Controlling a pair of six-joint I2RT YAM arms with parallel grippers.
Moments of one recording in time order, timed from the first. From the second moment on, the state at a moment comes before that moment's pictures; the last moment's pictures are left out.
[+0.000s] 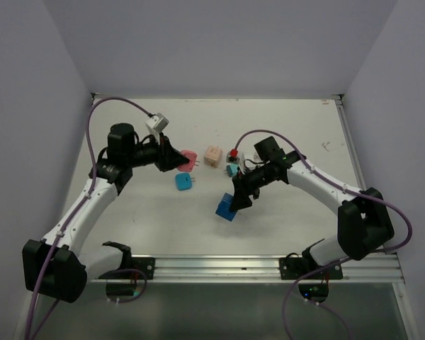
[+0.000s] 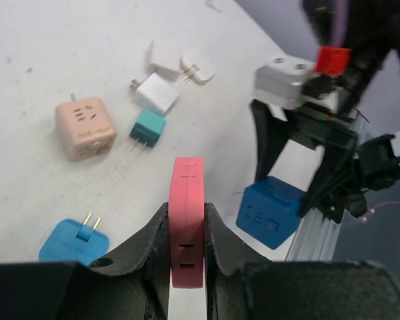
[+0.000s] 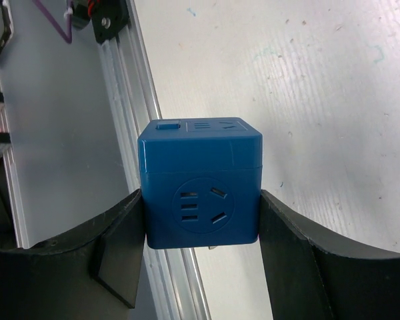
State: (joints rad) left arm -0.25 1.12 0.91 -0.18 0.84 -0.16; right arm 0.51 1.49 1.01 -0.68 -0.91 -0.27
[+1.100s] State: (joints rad) left arm -0.10 1.87 1.00 0.13 0.49 -0.51; right arm 0.51 1.19 0.72 -0.37 -0.62 0.18
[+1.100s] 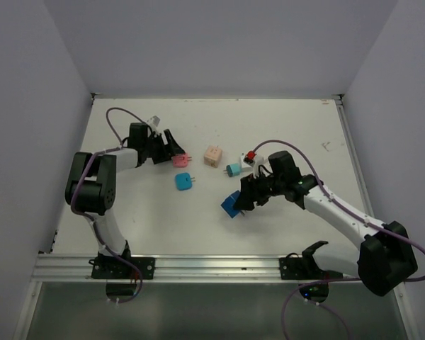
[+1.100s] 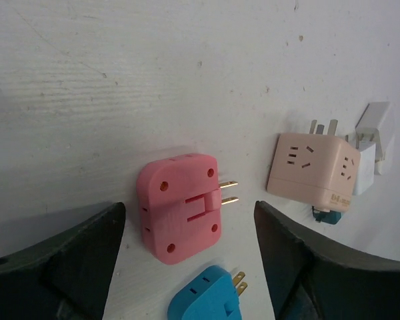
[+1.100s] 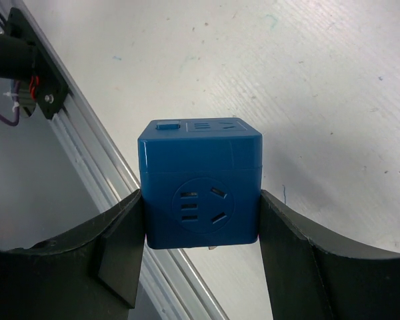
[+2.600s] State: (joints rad) left arm -0.13 0.85 1.19 -0.67 -0.15 -0.30; right arm 0.49 1.51 0.94 -0.53 0.21 0.30
